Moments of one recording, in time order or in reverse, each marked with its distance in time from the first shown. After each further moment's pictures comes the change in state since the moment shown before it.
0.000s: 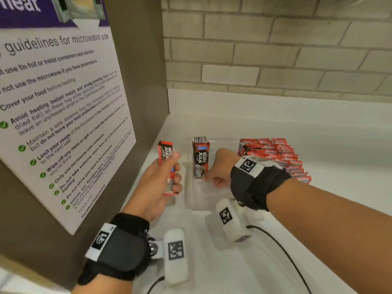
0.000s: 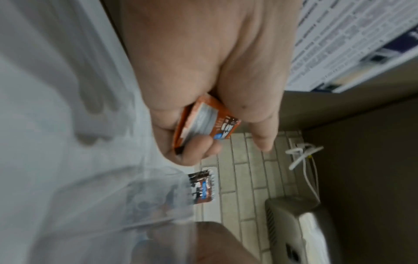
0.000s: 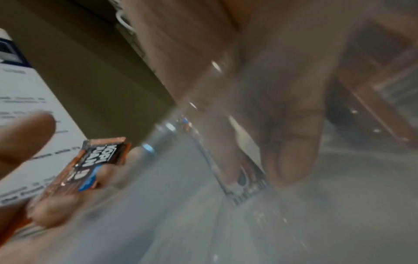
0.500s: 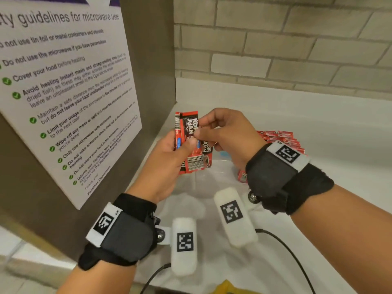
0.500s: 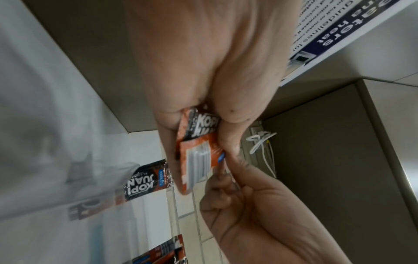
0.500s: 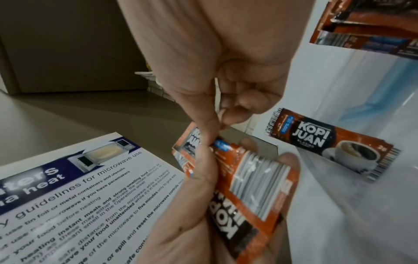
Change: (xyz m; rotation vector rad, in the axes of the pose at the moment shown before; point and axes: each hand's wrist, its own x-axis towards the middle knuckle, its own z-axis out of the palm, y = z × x) left_hand -0.027 0.019 0.023 0.148 -0.149 0.250; right_hand -0.062 -0.033 -0.014 0.676 0.252 -0.458
